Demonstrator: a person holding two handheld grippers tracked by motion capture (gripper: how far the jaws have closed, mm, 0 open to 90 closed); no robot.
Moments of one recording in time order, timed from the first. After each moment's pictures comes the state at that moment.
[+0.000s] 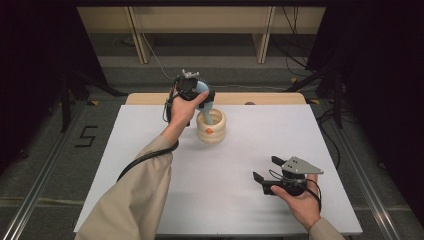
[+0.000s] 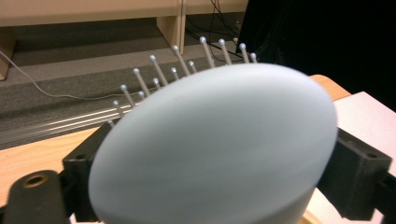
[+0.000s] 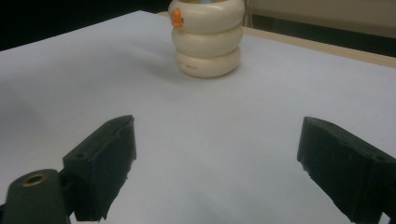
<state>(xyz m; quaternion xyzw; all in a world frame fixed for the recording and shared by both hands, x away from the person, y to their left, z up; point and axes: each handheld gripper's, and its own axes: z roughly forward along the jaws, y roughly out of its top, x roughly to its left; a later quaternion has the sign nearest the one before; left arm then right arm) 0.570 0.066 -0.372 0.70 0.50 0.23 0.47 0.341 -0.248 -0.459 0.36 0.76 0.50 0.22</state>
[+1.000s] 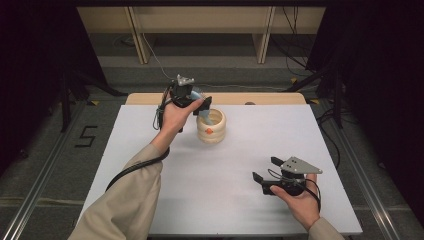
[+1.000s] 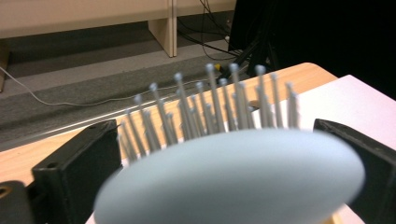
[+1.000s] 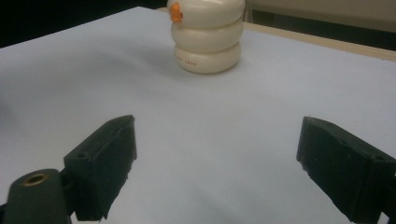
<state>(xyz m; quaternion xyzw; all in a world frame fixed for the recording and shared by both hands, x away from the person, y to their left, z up) 0.544 0.081 -0.372 0.71 0.46 0.24 0.47 0.342 -0.247 -0.461 0.37 0.76 0.49 0.21</state>
